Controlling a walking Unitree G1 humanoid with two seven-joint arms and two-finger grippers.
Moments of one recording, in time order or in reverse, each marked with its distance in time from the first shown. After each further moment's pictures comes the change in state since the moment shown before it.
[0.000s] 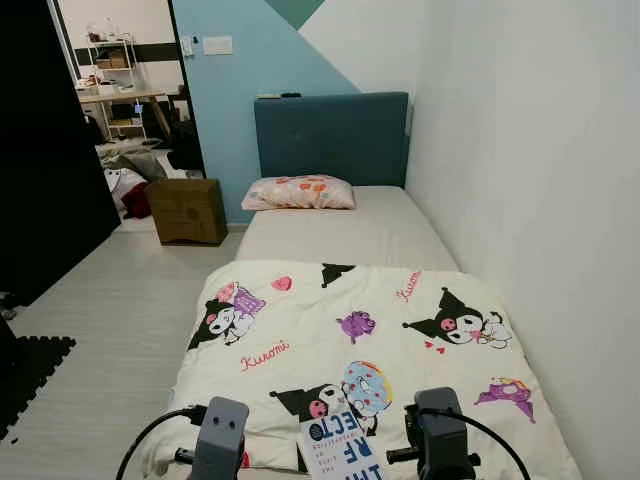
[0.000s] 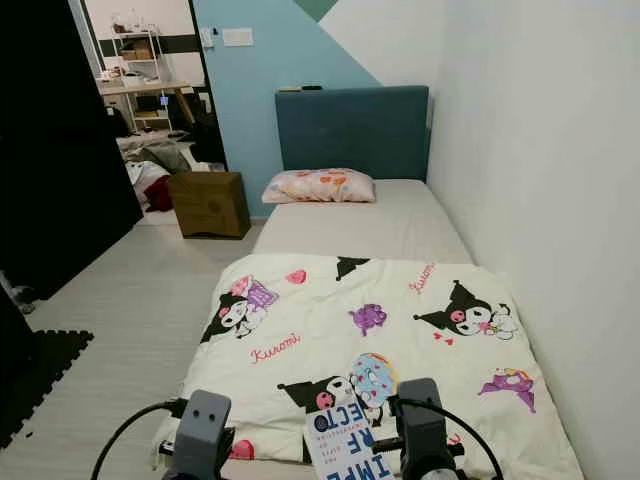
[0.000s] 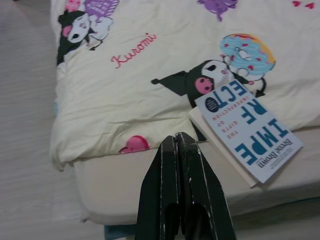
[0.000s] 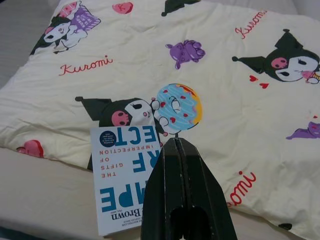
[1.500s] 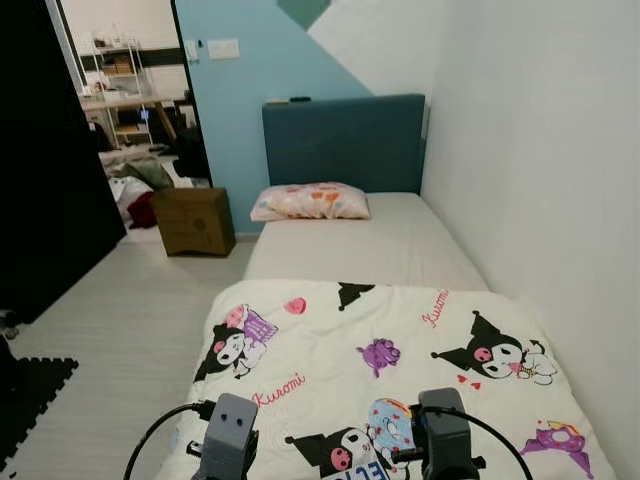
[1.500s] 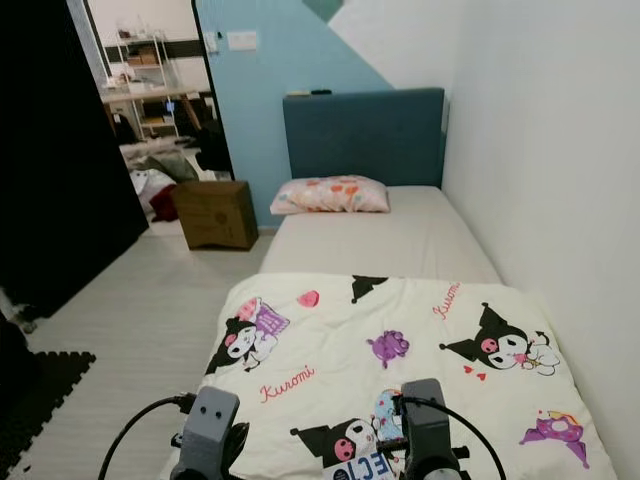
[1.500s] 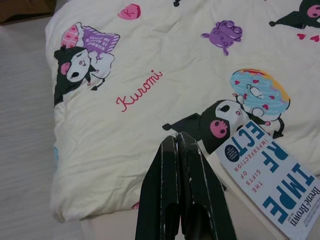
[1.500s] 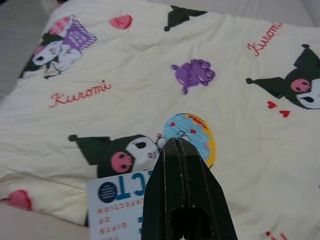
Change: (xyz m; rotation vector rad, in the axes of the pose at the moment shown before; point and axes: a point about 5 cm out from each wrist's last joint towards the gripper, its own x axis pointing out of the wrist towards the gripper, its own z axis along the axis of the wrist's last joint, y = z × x) left arm 0.000 -0.007 0.007 -0.003 -0.042 -0.082; right arm 0.001 -0.001 -0.002 0.004 0.025 -0.013
